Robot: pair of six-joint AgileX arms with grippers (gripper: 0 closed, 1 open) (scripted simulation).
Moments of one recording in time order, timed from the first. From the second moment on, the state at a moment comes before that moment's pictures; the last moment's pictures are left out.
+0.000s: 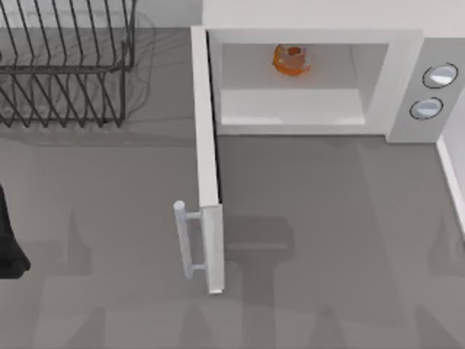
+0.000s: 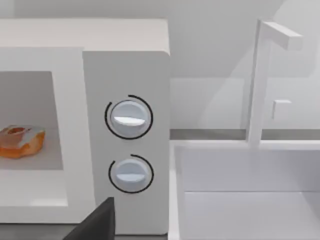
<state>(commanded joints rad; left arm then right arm) 0.00 0.00 0.00 0.00 0.00 0.00 0.00 0.00 0.00 0.00 0.00 0.00</state>
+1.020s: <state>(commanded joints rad) 0.00 0.00 0.00 0.00 0.00 0.00 0.00 0.00 0.00 0.00 0.00 0.00</state>
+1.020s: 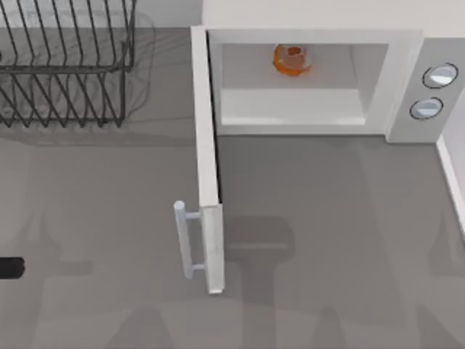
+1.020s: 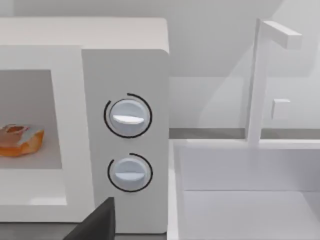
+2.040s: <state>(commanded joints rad) -0.07 -0.20 0.02 -0.23 -0.08 0.00 0.00 0.00 0.00 0.00 0.00 0.00</state>
